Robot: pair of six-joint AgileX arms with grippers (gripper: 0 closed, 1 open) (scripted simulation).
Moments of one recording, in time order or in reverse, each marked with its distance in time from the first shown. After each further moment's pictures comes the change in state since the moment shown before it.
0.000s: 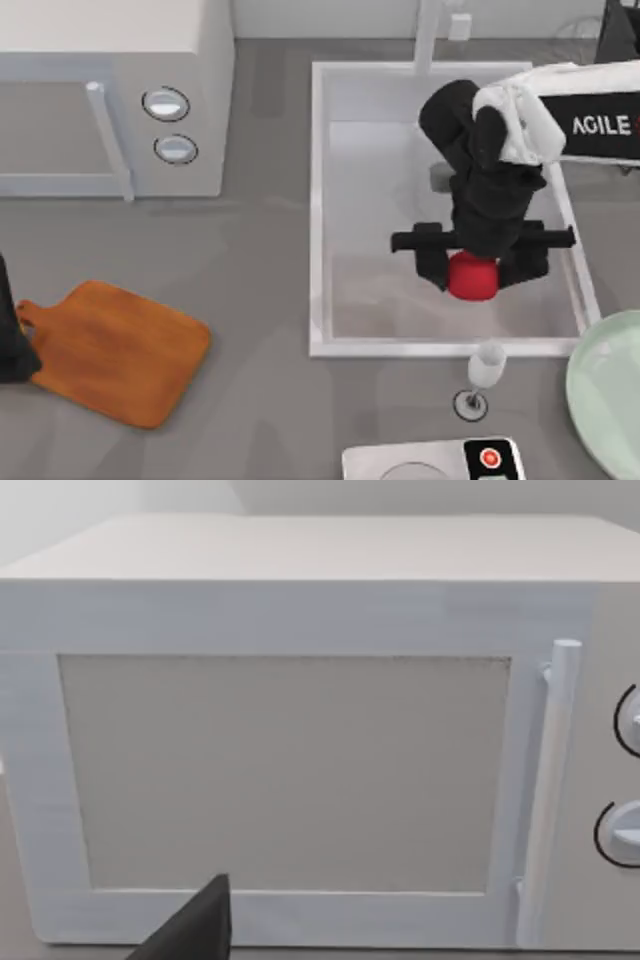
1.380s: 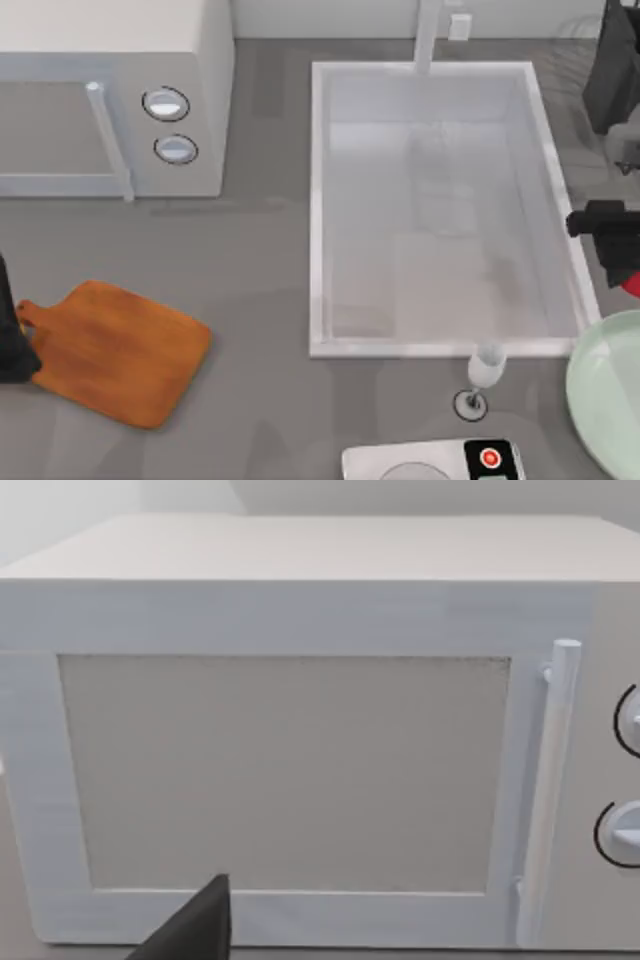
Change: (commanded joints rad) left arm 0.000 0.000 0.000 0.000 0.000 0.000; right arm -0.234 -0.581 -0.285 -0.287 -0.021 -0.233
